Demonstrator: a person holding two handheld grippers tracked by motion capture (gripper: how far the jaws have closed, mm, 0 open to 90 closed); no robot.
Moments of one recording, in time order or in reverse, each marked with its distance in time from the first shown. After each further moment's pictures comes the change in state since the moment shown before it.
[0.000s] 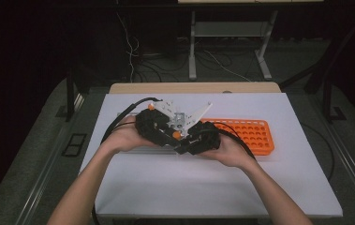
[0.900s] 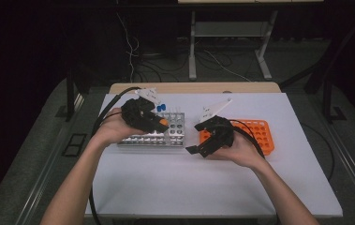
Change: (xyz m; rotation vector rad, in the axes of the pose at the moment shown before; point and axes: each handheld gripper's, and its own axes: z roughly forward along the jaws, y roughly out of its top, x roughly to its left) left arm 0.029 -0.017 -0.029 -0.029 0.119 -0.101; right arm -0.010 -0.021 -0.030 -0.066 -0.140 0.120
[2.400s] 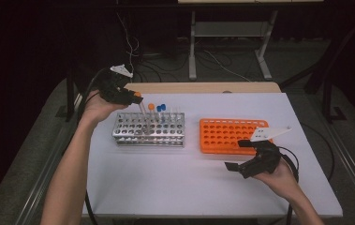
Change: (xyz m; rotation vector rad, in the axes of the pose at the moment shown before) left arm 0.092 -0.032 -0.024 -0.044 0.280 -0.222; right arm 0.014 -0.110 -0.069 -0.139 -0.121 0.239
